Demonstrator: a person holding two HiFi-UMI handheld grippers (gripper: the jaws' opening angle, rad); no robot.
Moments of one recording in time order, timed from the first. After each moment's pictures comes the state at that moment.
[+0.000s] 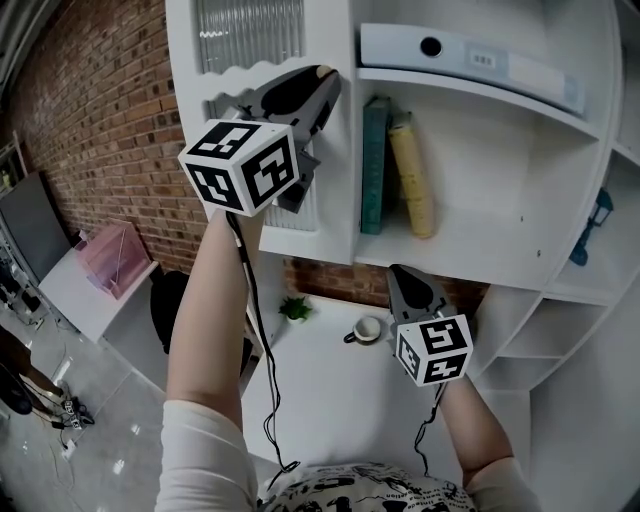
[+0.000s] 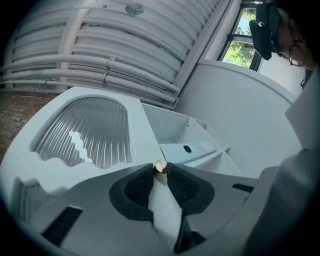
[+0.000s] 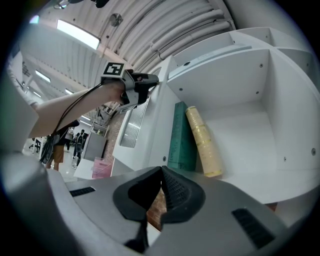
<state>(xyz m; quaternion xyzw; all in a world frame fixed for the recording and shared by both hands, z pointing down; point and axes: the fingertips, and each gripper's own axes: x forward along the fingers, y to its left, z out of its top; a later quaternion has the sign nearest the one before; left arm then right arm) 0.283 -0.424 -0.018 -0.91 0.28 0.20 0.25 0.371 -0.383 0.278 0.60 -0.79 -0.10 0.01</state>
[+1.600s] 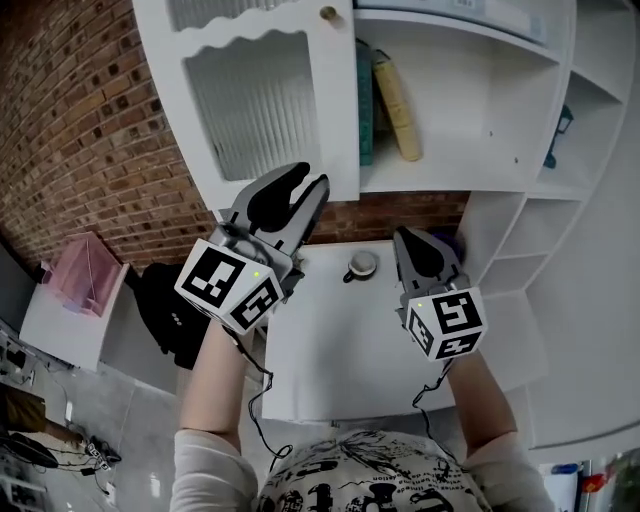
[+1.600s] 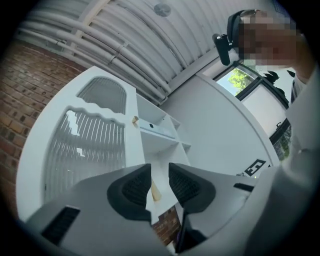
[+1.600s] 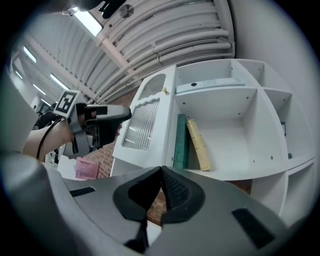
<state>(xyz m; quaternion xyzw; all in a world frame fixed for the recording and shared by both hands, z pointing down) 0.193 -0.345 0.175 -0.97 0.13 0.15 0.15 0.299 -0.311 0.292 0.70 -0.71 -0.11 0.00</state>
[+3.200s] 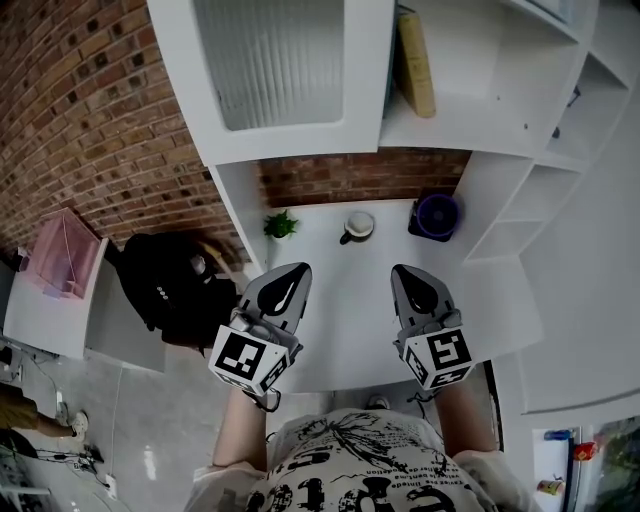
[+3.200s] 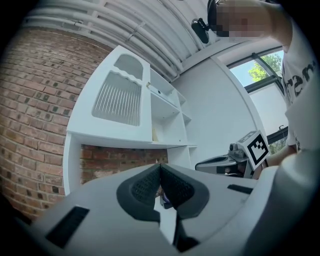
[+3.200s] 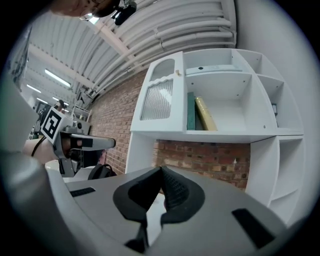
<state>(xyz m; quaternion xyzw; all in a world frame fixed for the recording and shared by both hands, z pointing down) 0.107 -0.337 0.388 -0.98 0.18 0.03 0.05 0.230 -0.279 0.414 0.70 -0.71 -0.04 0.05</state>
